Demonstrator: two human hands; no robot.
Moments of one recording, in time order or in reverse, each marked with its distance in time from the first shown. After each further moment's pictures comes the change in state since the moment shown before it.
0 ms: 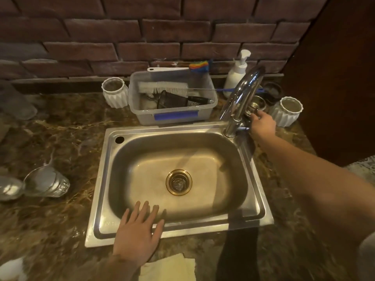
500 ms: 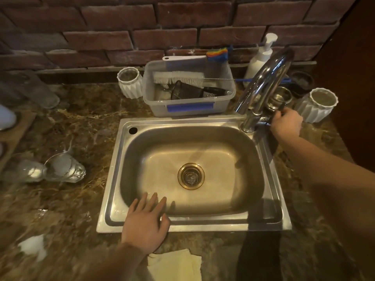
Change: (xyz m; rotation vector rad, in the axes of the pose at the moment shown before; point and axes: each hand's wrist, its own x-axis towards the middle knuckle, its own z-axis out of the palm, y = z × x) left_hand 0.001 -0.001 0.002 0.017 -0.030 -0.057; right_hand 0.016 0.015 0.014 -0.082 0.084 -0.021
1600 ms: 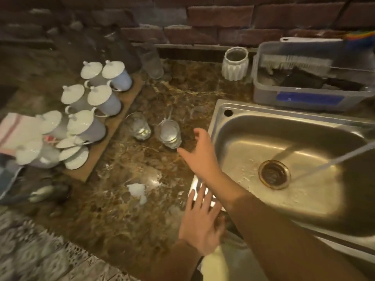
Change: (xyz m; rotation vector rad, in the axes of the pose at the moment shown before) left_hand -0.073 -0.058 0.022 -0.118 0.220 -0.039; right_hand -0.402 -0.187 0.202 0.315 -0.855 -0.507
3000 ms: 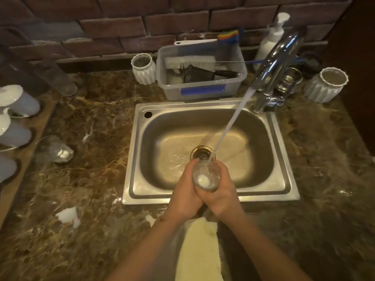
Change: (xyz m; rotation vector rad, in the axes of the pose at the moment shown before) left_hand 0.064 0.133 -0.038 -0.861 -0.098 -0.047; right_hand -0.182 0.105 -0.175 0.245 0.316 0.186
